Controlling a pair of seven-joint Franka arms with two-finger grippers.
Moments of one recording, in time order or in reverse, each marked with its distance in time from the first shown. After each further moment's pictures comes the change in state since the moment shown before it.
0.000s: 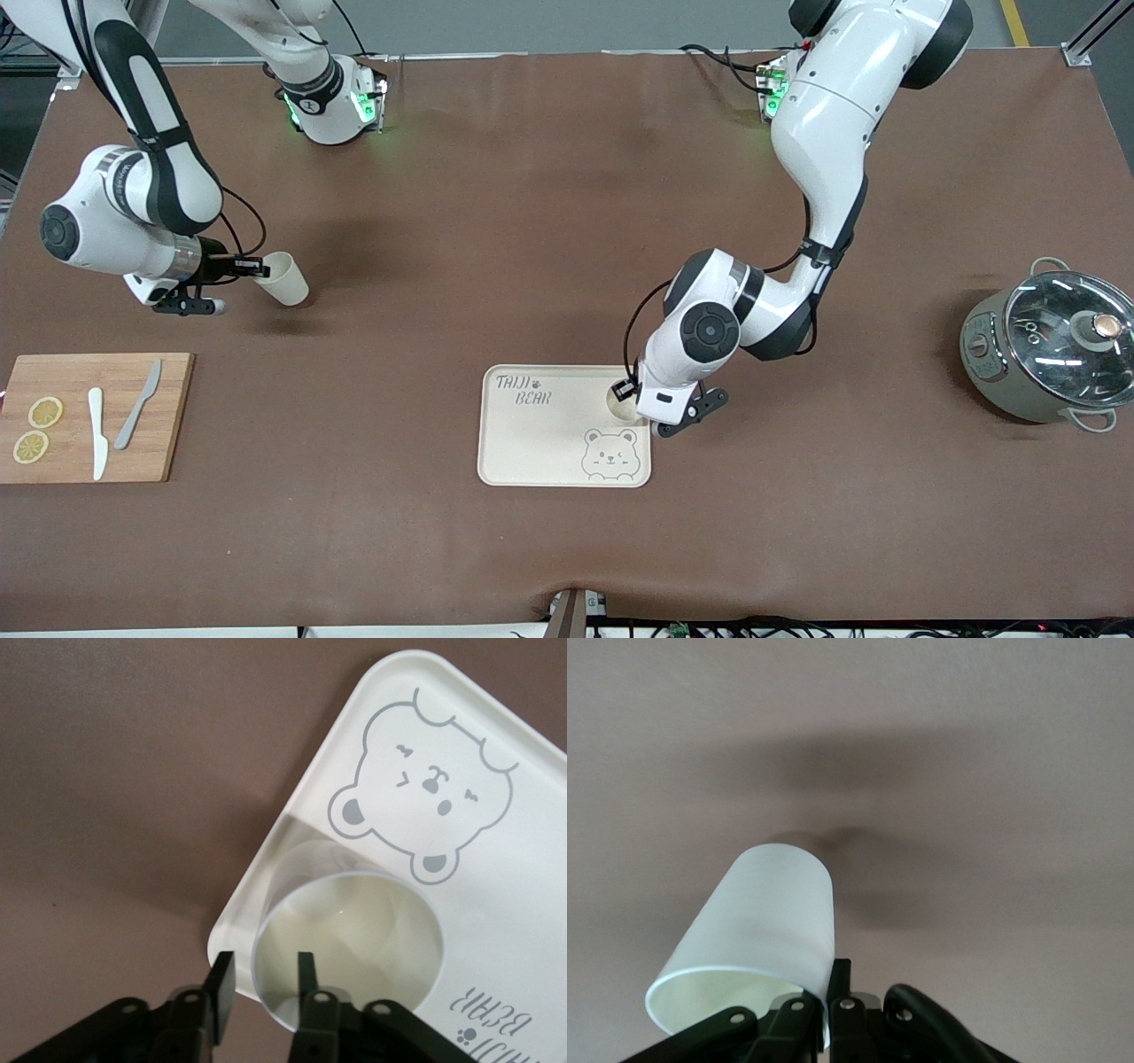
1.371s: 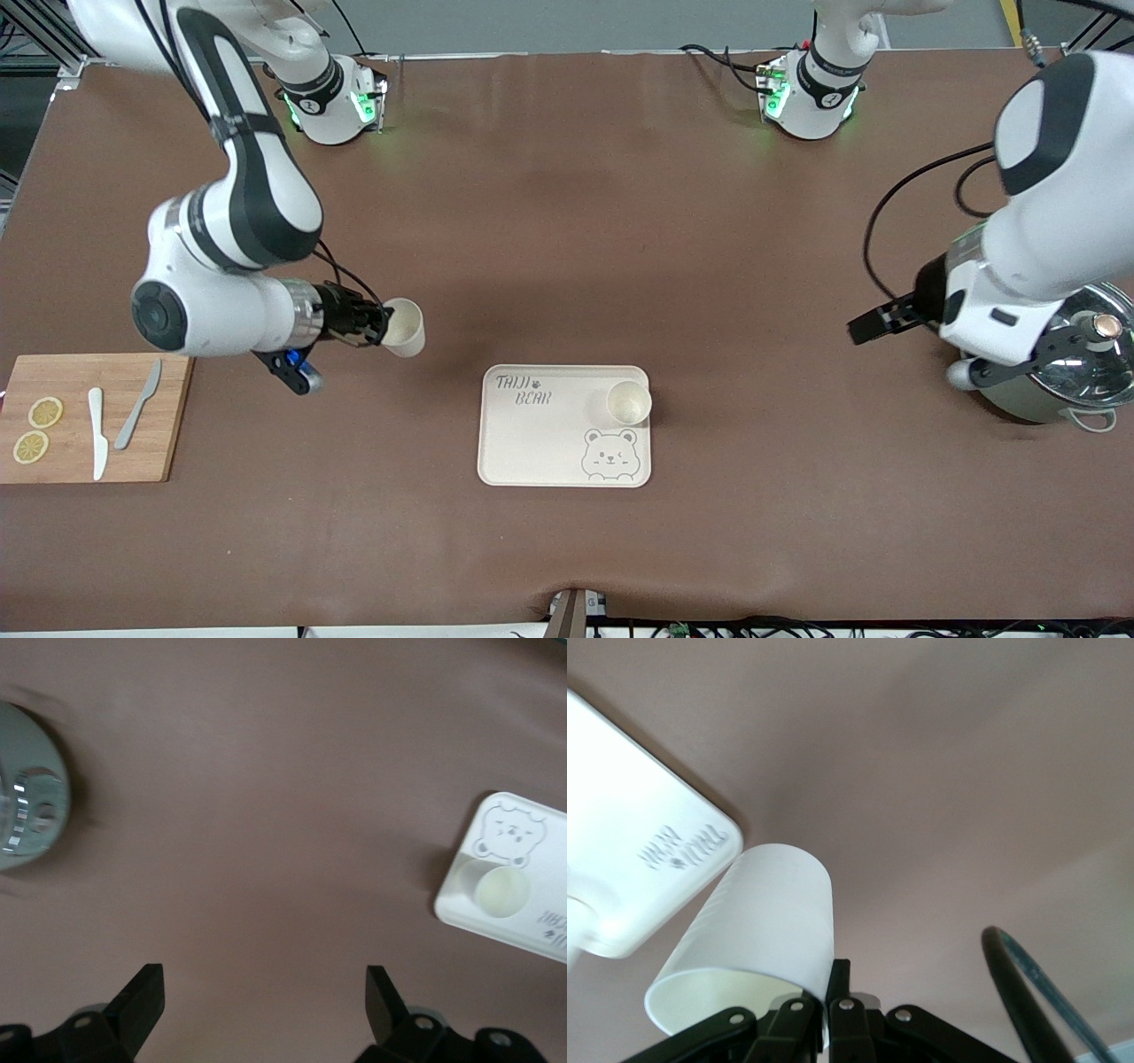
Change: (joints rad) left arm 0.363 -0.528 0.018 0.051 0.070 -0.661 0.534; right arm 0.442 0.338 0.004 0.805 0.294 -0.433 1.170
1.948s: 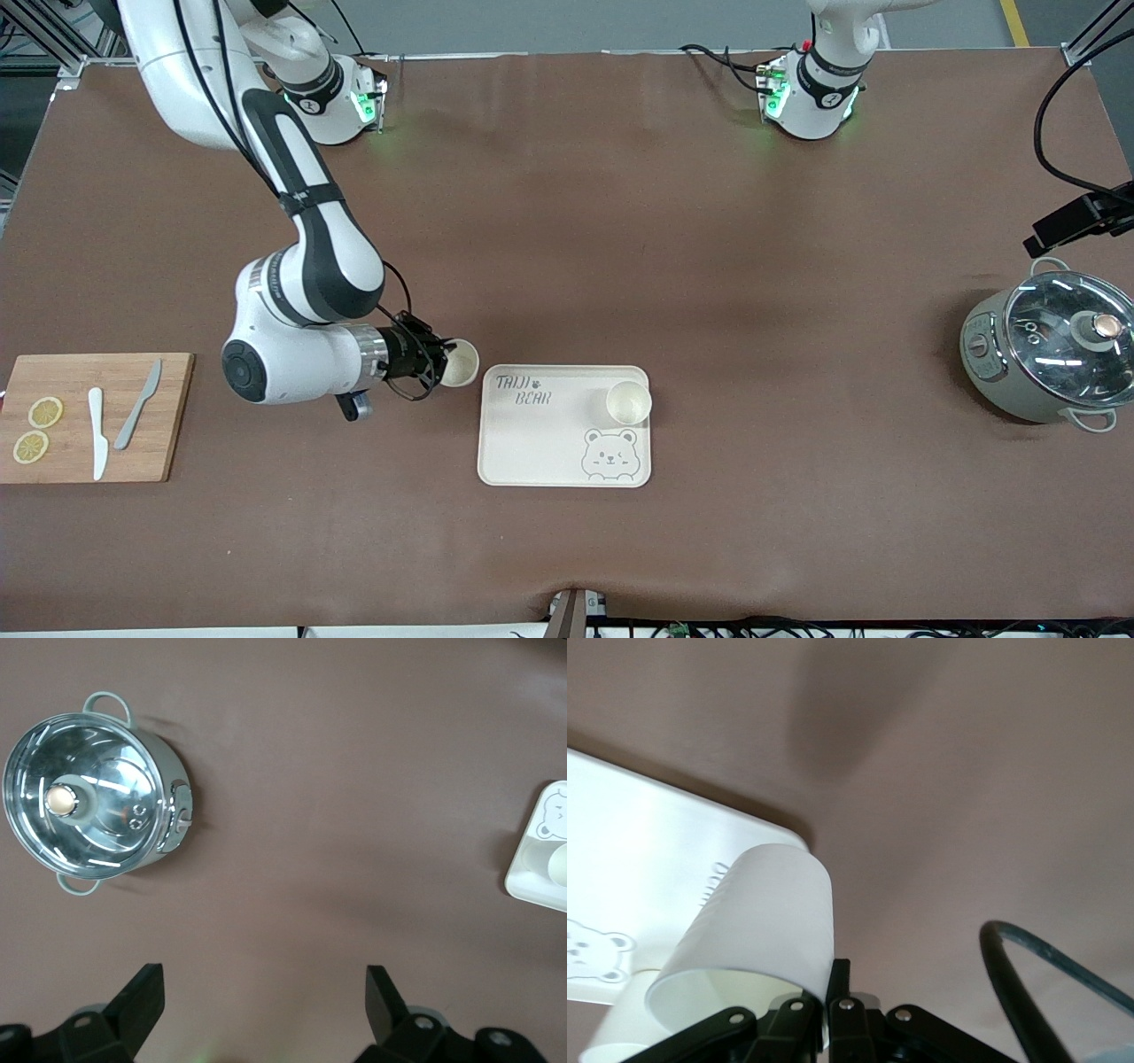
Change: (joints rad) left arm 0.199 -0.181 0.004 -0.029 0.011 -0.122 0.228; right arm 0.086 0.173 0.001 0.100 0.099 0.156 0.279
